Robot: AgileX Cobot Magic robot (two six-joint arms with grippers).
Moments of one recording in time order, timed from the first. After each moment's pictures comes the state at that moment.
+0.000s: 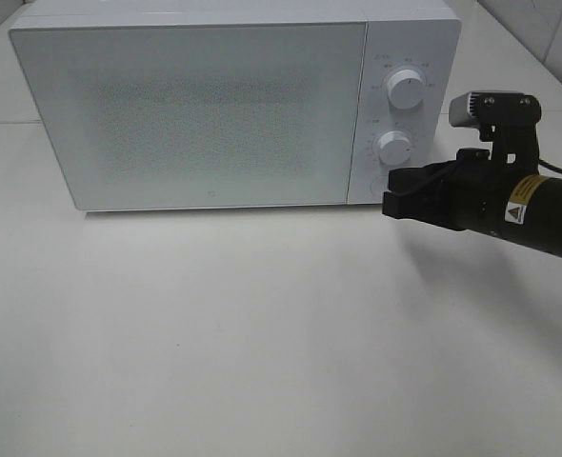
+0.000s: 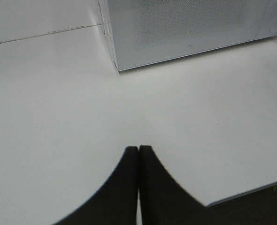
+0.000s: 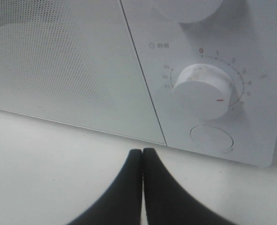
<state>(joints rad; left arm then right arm) -0.11 0.00 -0.50 -0.16 1.06 0.22 0.25 1.79 -0.53 -0.48 -0.88 0.43</state>
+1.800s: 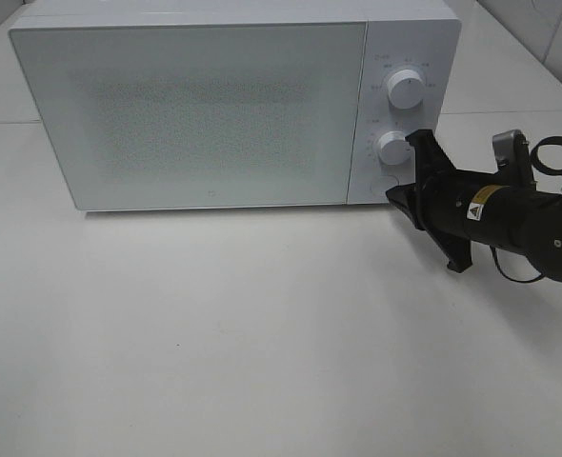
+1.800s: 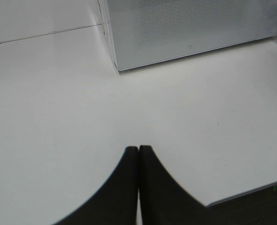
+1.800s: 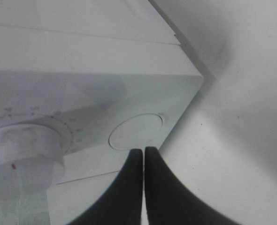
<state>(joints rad) -0.11 0.00 -0.50 -0.16 1.06 0.22 0.25 2.03 -0.70 -0.31 -0.83 1.44</state>
